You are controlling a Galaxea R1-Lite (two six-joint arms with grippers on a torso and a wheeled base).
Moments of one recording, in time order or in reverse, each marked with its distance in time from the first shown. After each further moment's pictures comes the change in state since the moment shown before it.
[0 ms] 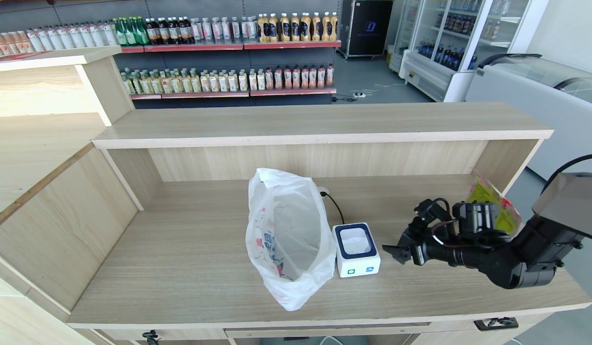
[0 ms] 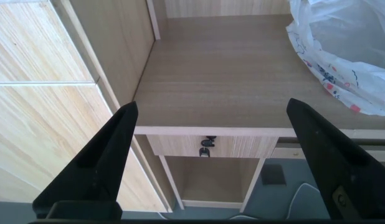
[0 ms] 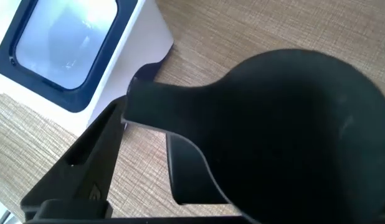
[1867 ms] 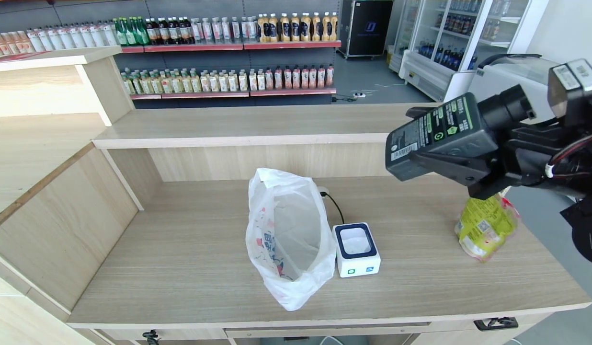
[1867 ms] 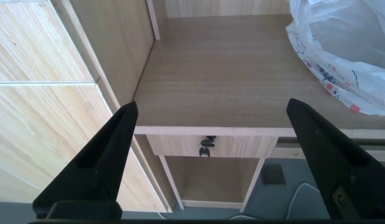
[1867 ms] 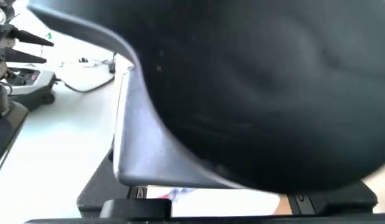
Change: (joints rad) left arm 0.000 0.000 0.000 0.000 0.000 0.000; right arm 0.187 -0.581 -0.039 -0.407 0.642 0.178
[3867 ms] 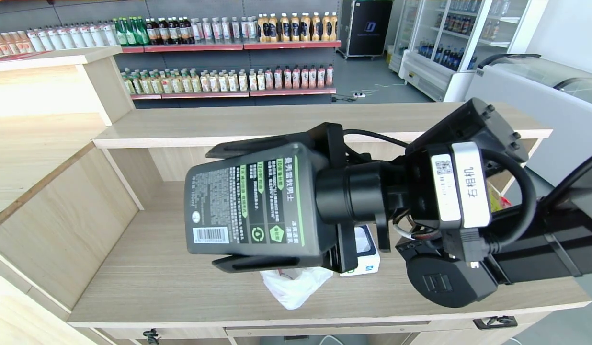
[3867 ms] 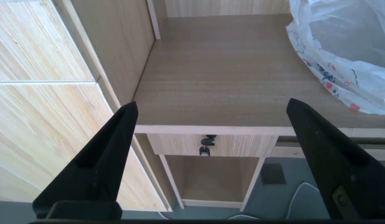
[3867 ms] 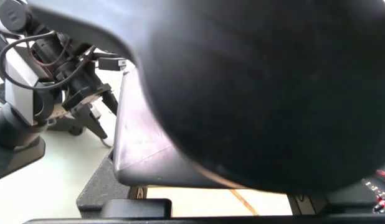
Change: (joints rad) left arm 0.000 0.000 0.000 0.000 0.000 0.000; right arm 0.582 0.333 -0.330 -0.206 0.047 -0.289
